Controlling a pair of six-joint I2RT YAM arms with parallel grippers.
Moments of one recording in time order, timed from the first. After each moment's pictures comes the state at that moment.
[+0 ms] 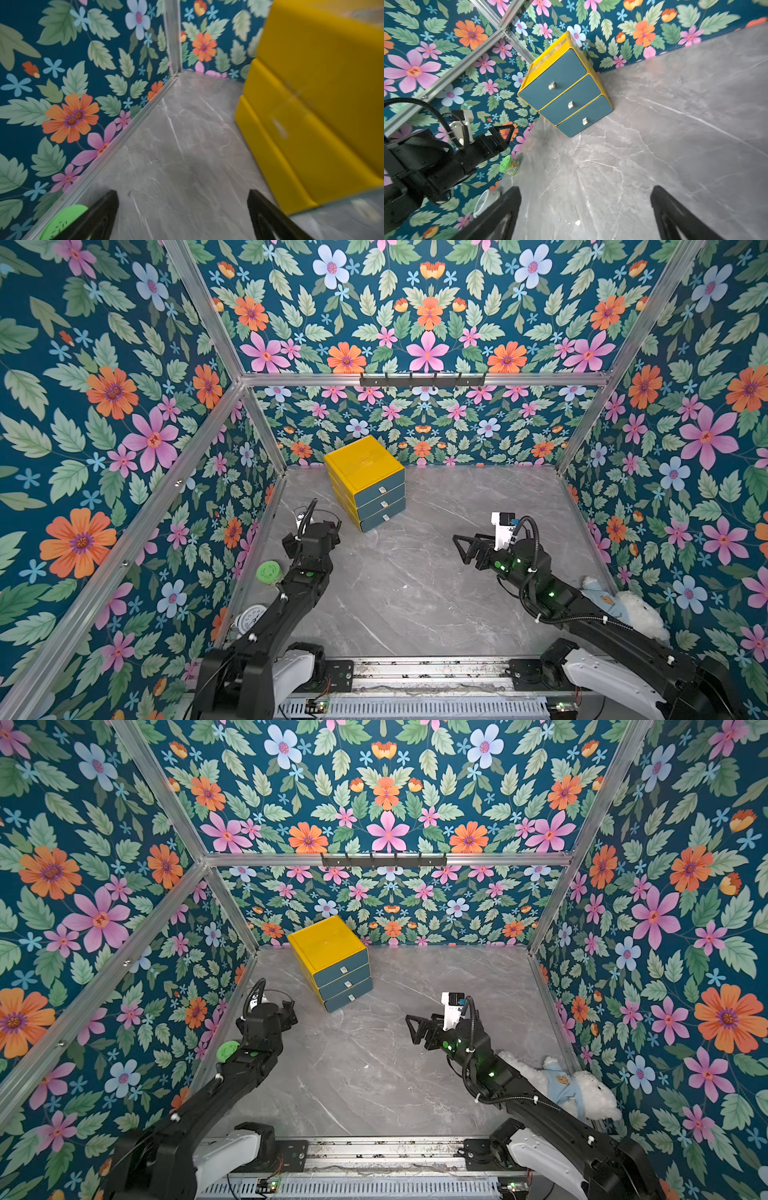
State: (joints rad) left arm -0.17 1.17 0.52 0.19 -0.58 -0.21; right arm 0.61 0.91 0.51 0.17 -0.03 0.59
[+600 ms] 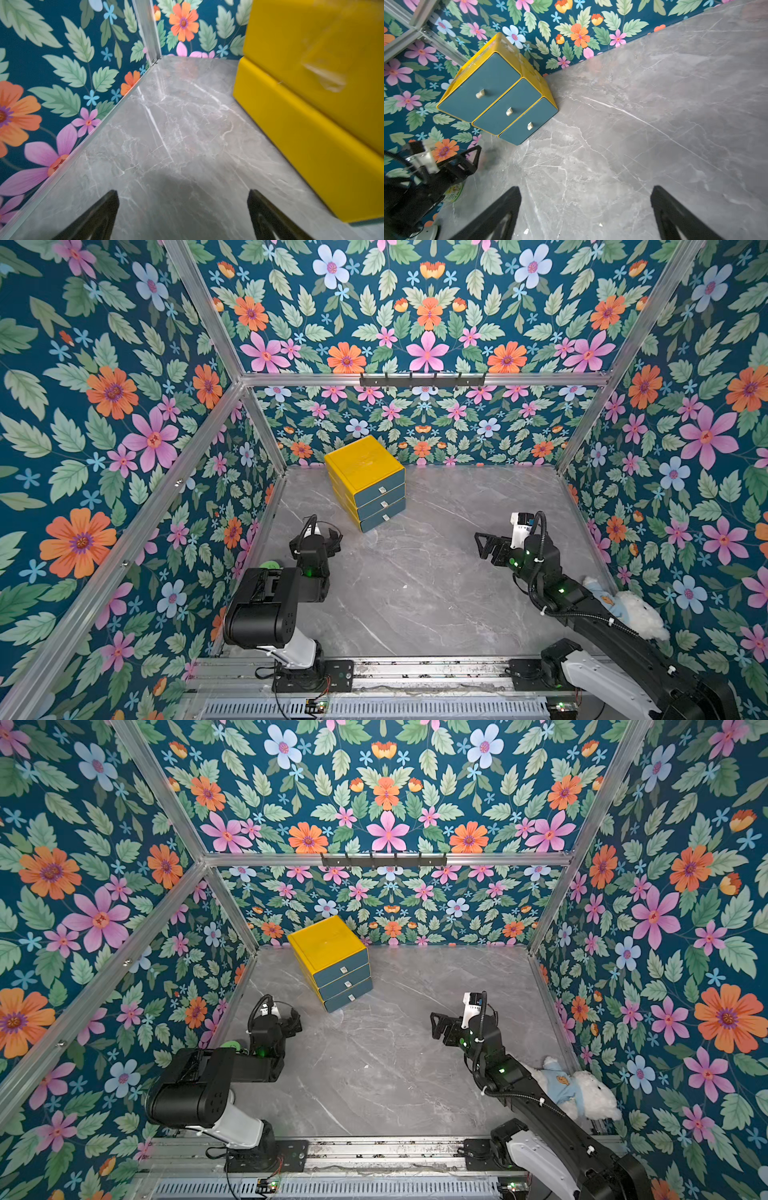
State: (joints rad) left arm -0.05 1.58 0.31 0.97 -0.31 -0.04; right arm 0.39 0.91 0.51 0.01 0.00 0.56
